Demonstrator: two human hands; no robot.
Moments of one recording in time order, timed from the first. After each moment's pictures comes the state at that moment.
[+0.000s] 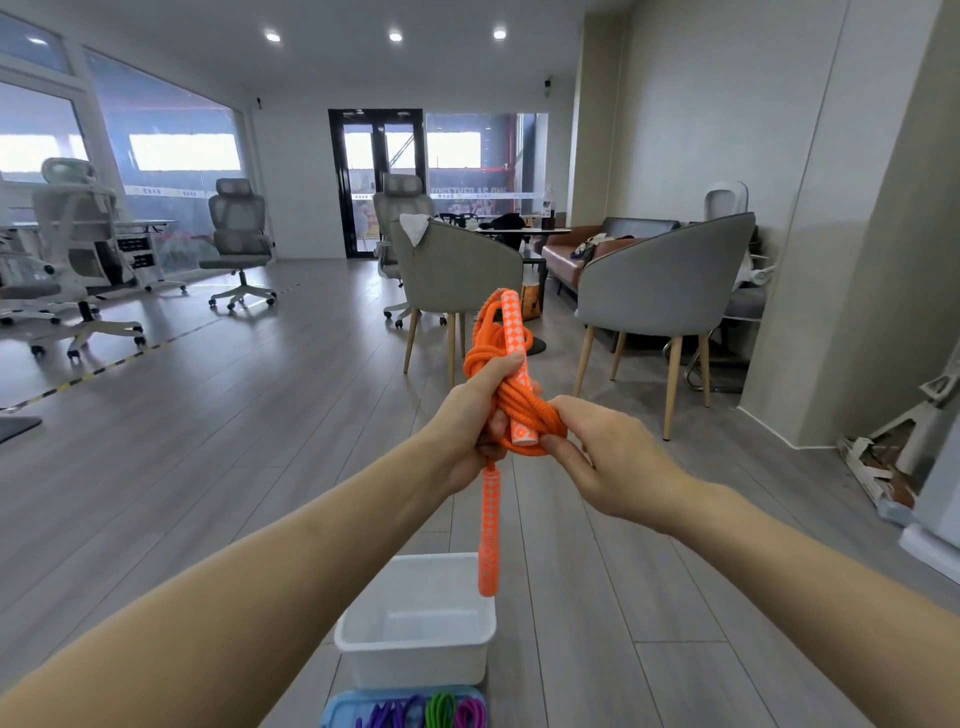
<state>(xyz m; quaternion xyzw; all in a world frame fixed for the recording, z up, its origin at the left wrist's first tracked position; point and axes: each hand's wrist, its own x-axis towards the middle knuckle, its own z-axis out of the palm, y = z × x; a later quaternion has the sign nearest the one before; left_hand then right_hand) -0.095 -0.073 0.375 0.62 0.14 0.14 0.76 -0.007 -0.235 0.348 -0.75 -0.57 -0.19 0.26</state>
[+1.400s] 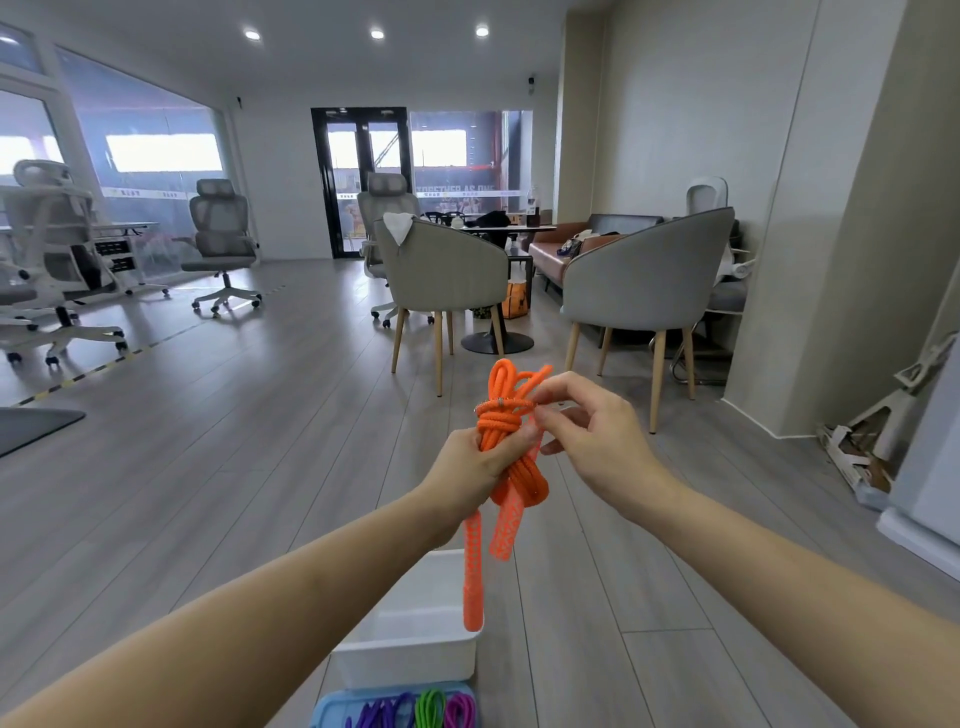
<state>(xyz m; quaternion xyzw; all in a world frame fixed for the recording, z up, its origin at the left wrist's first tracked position) -0.098 -0.089 0.320 0.76 0.08 0.17 0.62 -0.015 -0.235 0.346 -0.69 -0.43 -0.04 0.58</state>
